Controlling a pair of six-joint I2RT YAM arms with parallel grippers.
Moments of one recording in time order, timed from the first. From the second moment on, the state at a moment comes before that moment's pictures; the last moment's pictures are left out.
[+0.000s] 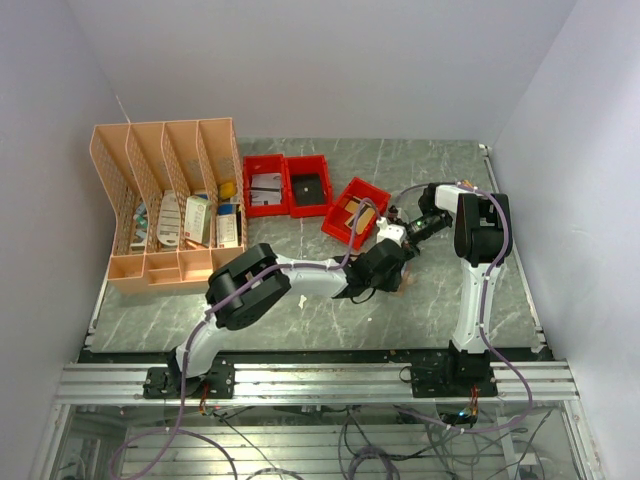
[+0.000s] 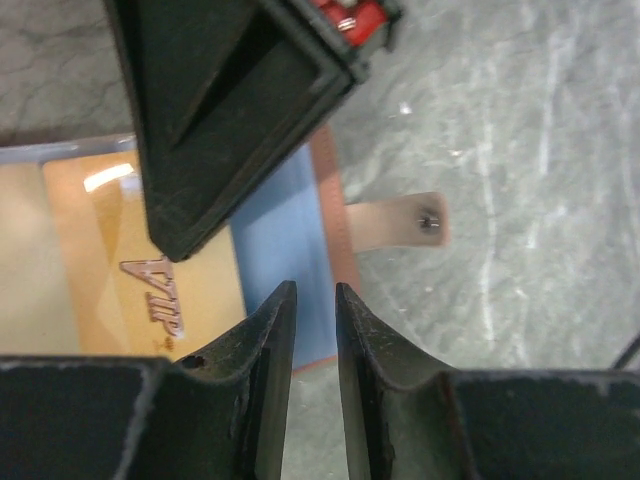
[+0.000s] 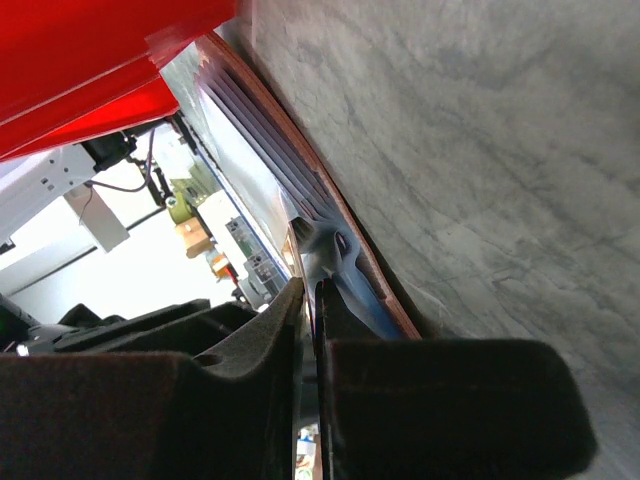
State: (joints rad) left arm -1.12 2.13 1.38 0.14 -0.16 -0.63; right arm 0.02 2.34 1.57 -1.22 -0.93 -0.32
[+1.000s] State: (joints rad) left arm -1.14 2.17 1.46 0.01 -0.43 -0.66; right arm 0.02 2.33 1.60 -1.23 -0.94 -0.33
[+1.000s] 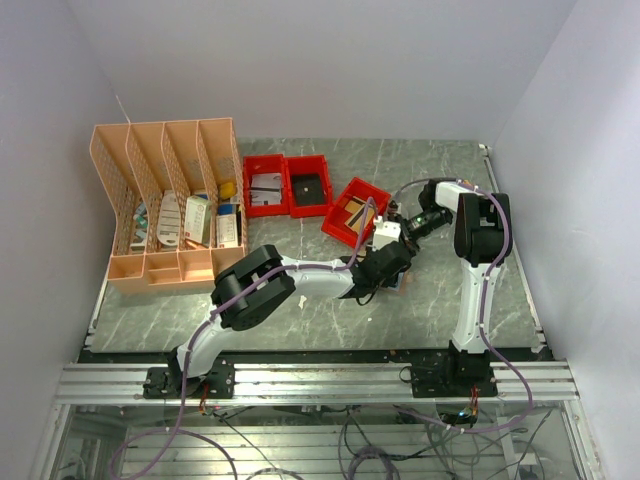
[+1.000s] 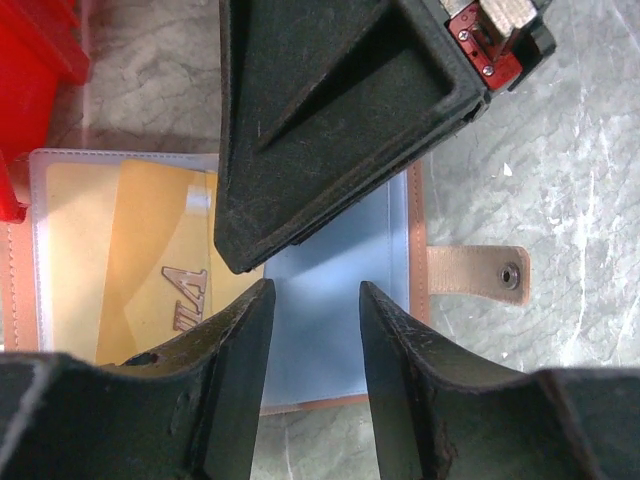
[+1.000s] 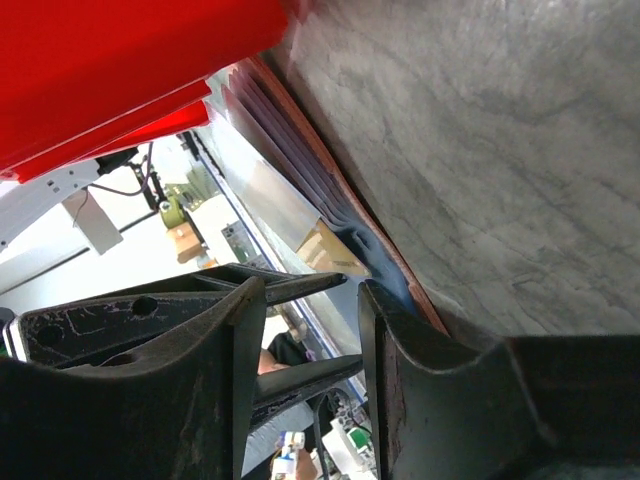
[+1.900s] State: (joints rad) left arm -1.09 1.85 1.15 0.16 -0.40 -0.55; right arm -0.02 1.96 1.35 -0.93 -0.93 -0.35
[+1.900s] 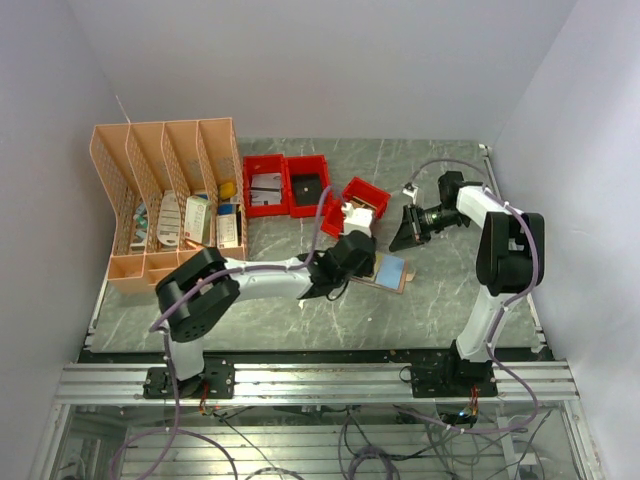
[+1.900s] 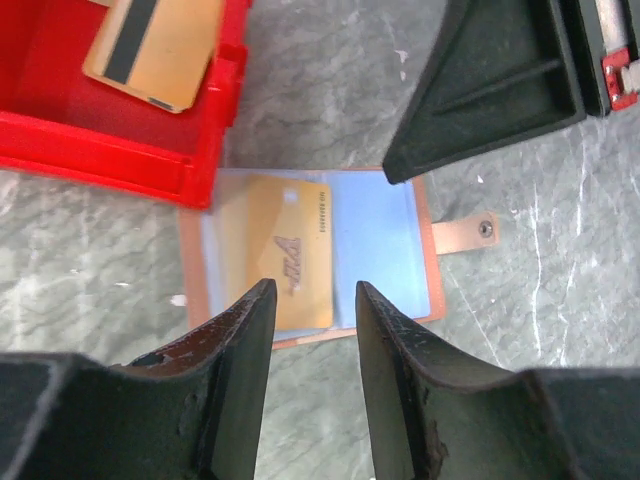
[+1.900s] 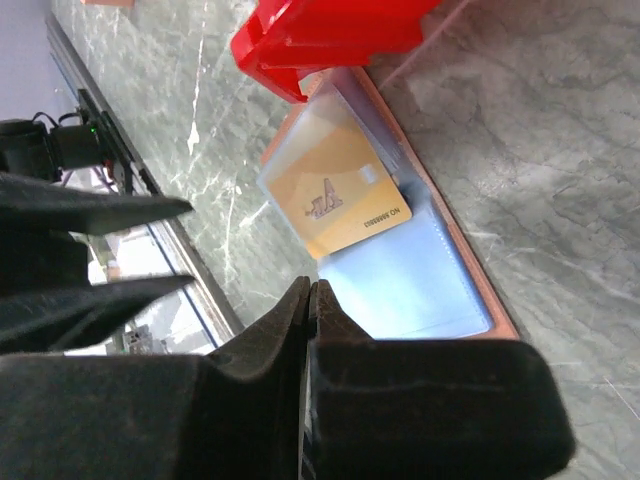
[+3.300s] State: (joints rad) left arm -0.86 1.95 0.96 0.38 0.02 -0.65; right arm 0.12 2.00 1.28 -0.75 -0.71 -0.19
